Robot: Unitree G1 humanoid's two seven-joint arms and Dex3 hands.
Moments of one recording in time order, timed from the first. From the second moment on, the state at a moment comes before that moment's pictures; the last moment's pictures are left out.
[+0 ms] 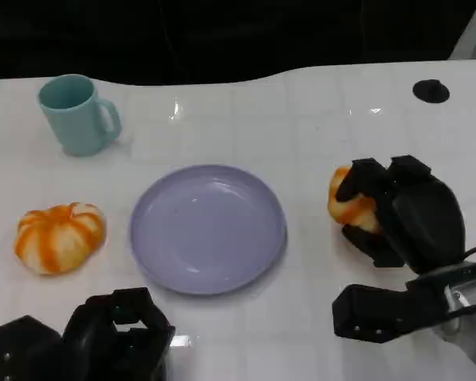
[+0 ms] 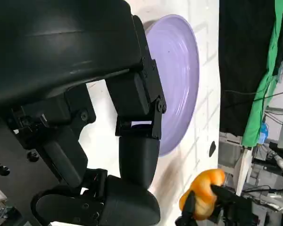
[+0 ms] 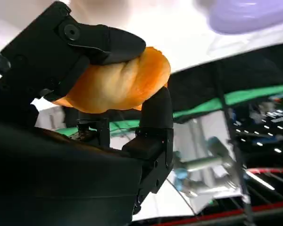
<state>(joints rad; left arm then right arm) 0.08 -0.04 0.09 0.33 -0.25 -0.20 -0.38 -0.52 -0.25 0.49 0.81 -0.81 -0.39 -0.83</state>
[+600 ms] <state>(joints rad) 0.08 -0.04 0.09 0.33 -0.25 -0.19 -0.38 -0.51 -0.11 0.54 0.64 -0.82 -0.38 -0.66</state>
